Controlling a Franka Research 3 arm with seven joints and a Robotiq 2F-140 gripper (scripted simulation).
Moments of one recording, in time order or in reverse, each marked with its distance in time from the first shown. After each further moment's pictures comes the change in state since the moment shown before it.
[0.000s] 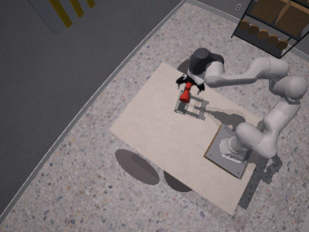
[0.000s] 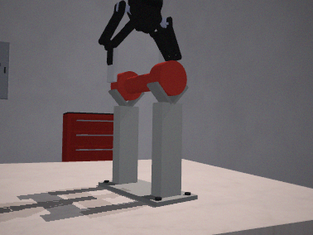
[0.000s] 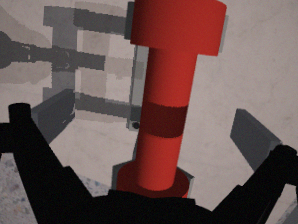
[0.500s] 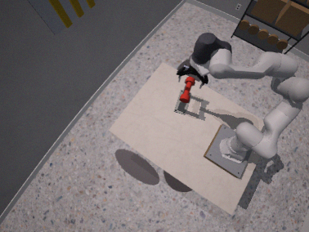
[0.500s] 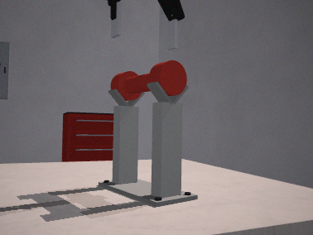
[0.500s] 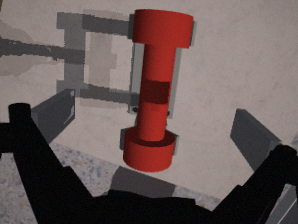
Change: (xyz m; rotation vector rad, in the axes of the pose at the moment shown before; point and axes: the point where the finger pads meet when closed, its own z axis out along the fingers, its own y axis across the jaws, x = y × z) arm 0.001 0.006 -0.095 -0.021 -0.006 0.021
